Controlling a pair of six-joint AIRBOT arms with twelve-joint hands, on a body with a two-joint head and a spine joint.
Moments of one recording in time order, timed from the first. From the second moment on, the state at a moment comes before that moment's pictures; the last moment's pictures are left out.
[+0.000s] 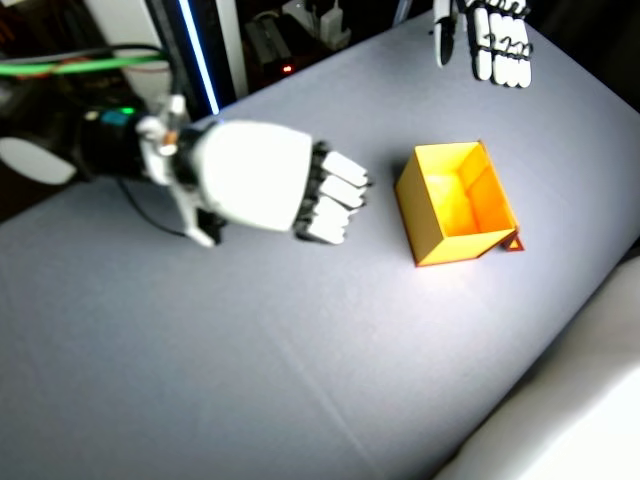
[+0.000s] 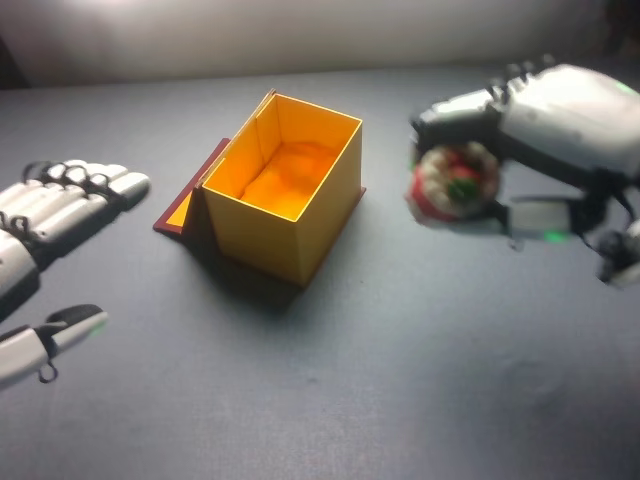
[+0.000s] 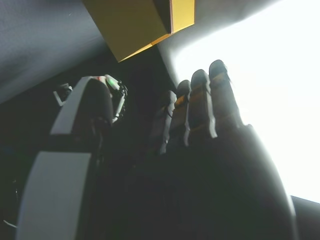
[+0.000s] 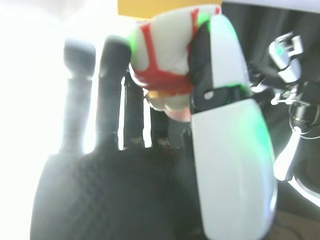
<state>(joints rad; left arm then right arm) 1.18 -0.83 0.99 -0.17 -1.30 0.71 -0.56 -1.11 1.22 -0.10 0.79 -0.67</state>
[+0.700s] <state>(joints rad) 1.21 -0.87 1.01 -0.22 -1.33 0.71 -0.30 -1.41 1.46 -0.23 0.64 -0.67</state>
